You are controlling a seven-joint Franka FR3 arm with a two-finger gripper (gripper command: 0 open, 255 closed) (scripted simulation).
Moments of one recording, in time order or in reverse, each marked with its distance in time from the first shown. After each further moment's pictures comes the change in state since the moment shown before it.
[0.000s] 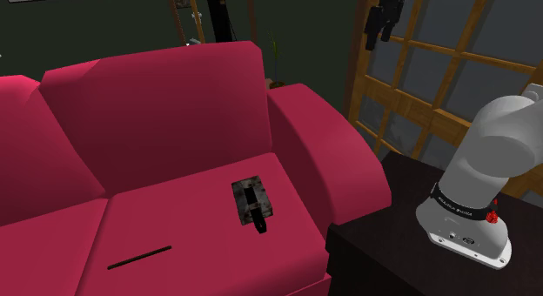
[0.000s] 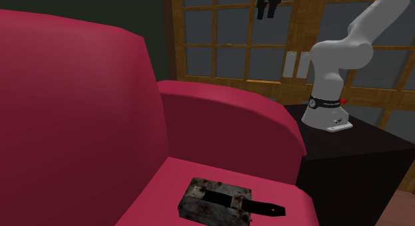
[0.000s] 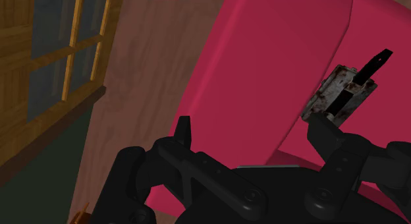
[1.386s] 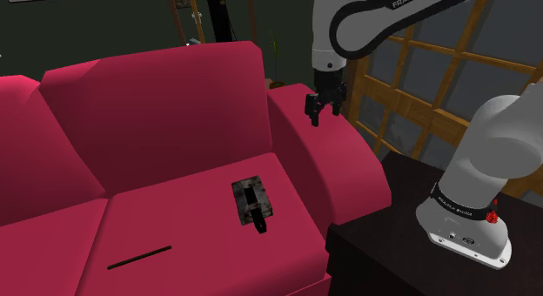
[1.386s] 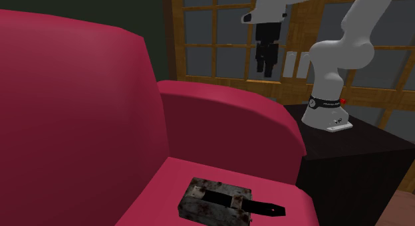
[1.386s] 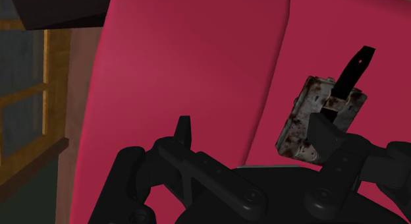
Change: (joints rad) arm 0.075 0.307 0.257 -0.240 0.186 0.429 0.399
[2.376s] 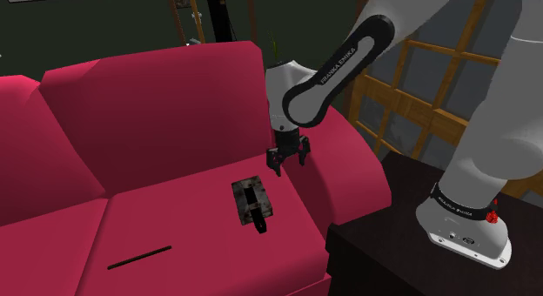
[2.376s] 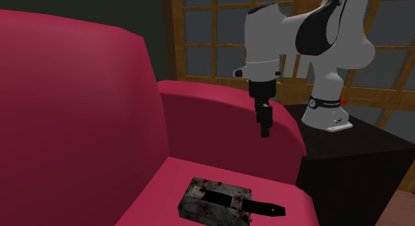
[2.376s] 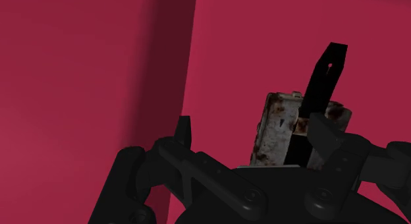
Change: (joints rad) arm 0.059 0.540 0.151 0.137 -0.004 0.336 0.323
